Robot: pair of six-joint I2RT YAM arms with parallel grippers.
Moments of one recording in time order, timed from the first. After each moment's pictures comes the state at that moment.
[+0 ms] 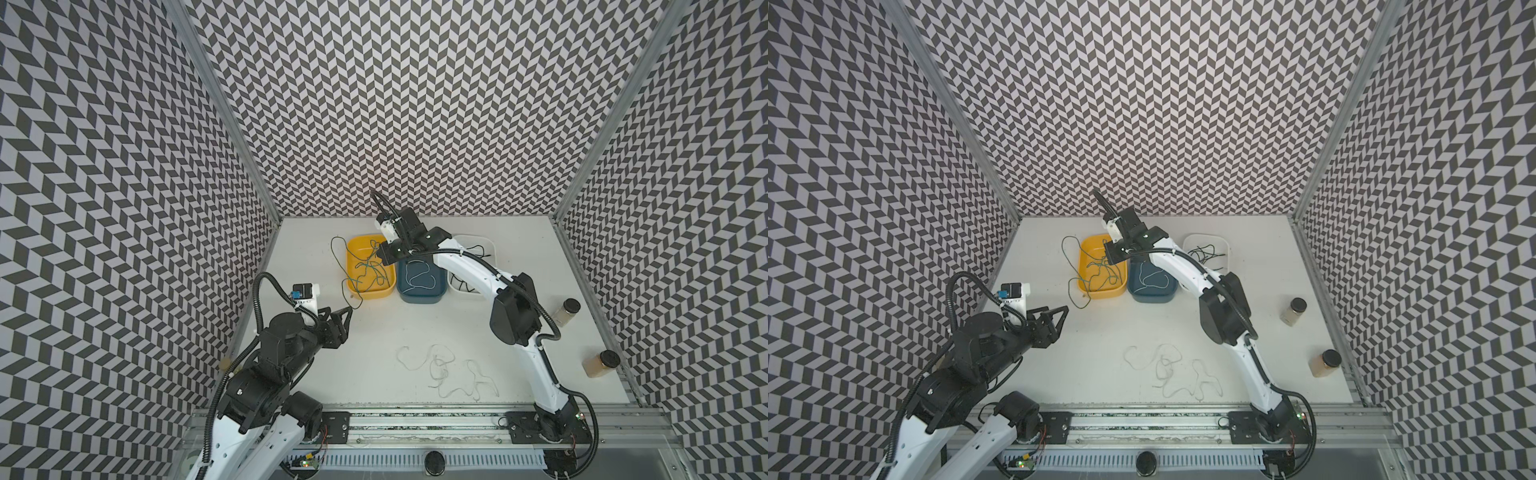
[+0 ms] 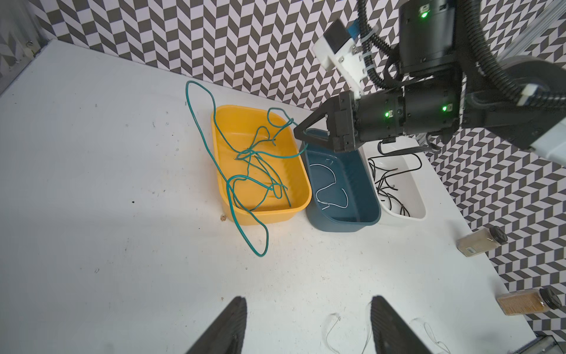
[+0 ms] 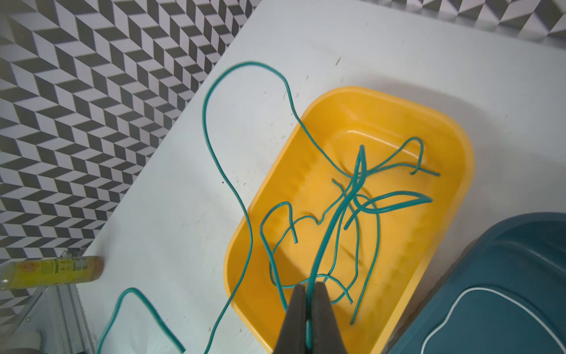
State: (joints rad) left arm -0.41 0.44 0.75 -0.67 0.06 -0.42; right arm 0.67 2.33 2.20 -0.55 -0.26 0.26
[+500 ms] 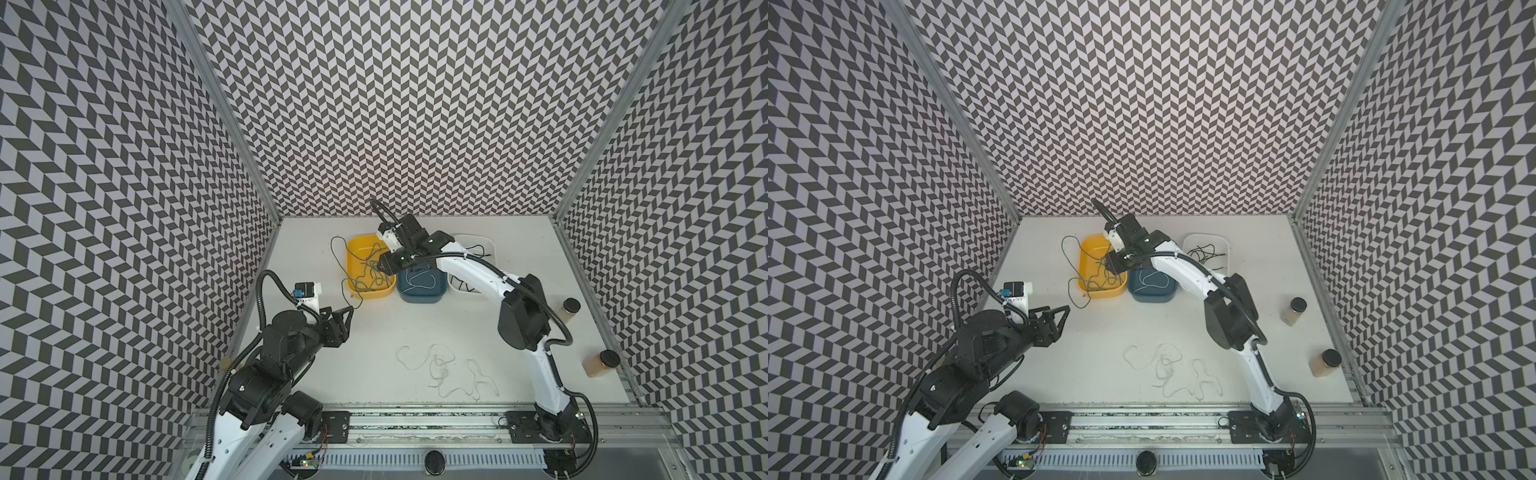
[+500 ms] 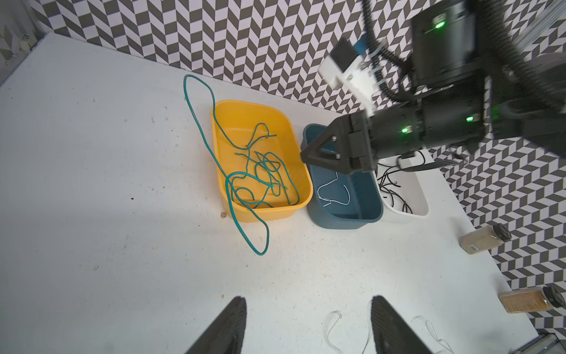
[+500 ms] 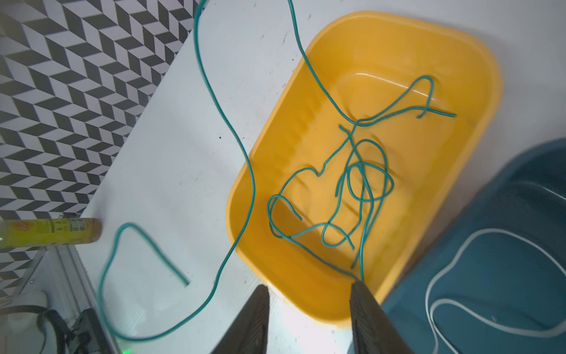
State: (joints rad) left arm -0.41 0.46 0.75 -0.67 0.06 -0.42; right arm 0.68 2.13 1.99 -0.60 -0.22 0.25
